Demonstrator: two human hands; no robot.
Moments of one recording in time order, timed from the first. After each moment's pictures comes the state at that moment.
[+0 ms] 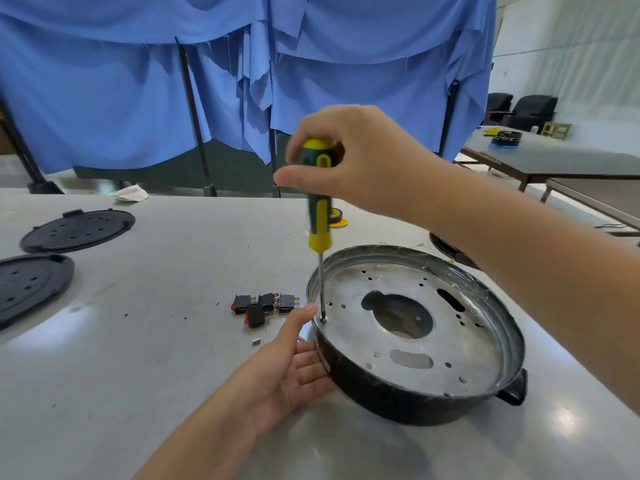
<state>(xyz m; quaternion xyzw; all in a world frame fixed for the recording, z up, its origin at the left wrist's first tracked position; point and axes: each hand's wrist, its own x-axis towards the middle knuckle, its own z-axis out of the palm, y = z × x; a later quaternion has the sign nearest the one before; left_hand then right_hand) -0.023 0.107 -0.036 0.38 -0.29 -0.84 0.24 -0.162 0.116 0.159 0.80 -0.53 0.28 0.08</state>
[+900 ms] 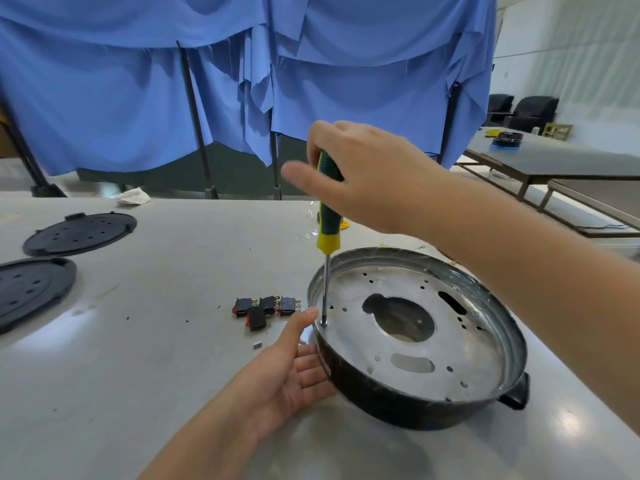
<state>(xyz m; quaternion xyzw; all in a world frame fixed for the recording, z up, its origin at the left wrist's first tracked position) -0.023 0.110 -0.034 0.38 -0.30 -0.84 0.25 -0.166 0.116 0.152 0.77 -0.57 0.23 0.16</state>
